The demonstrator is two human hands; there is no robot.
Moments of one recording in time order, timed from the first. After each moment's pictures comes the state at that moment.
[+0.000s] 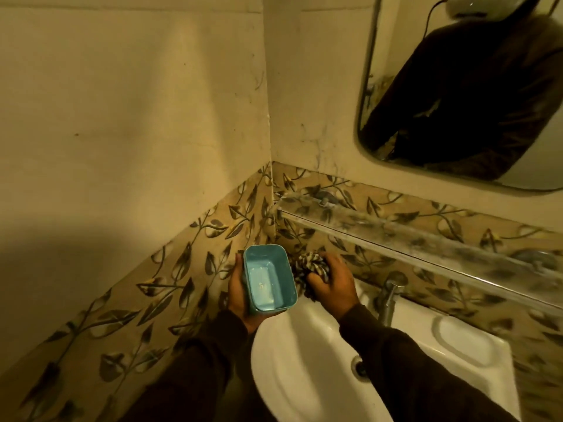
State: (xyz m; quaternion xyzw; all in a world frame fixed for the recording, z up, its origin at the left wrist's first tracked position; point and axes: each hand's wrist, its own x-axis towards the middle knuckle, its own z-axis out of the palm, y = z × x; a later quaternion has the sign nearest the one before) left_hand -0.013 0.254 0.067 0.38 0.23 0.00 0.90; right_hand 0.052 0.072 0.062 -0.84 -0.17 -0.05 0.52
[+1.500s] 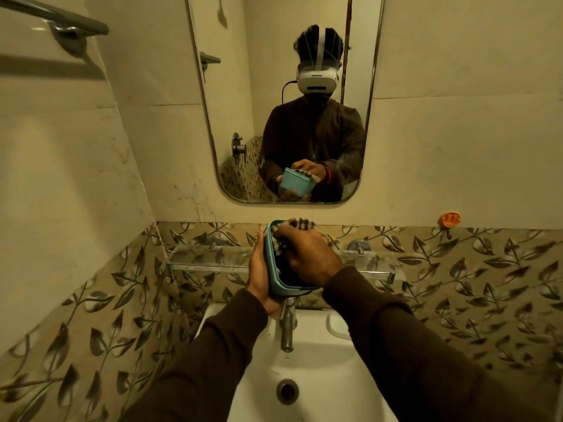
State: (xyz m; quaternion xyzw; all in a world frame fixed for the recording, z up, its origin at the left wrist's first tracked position) left_hand 0.027 0.032 0.181 0.36 -0.02 -0.22 0.91; right_hand -0.004 -0.080 0.248 -0.93 -0.19 -0.17 0.27
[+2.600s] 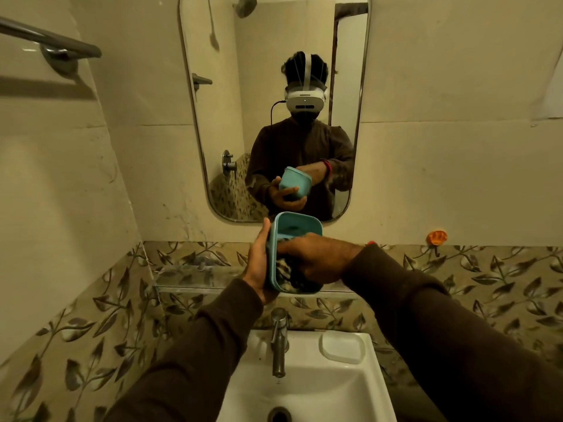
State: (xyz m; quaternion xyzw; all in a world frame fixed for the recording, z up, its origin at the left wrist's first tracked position) left_hand 0.062 0.024 0.226 0.43 -0.14 -0.23 0.86; right_hand -0.008 -0.105 0.313 -0.96 -0.27 0.03 0.11
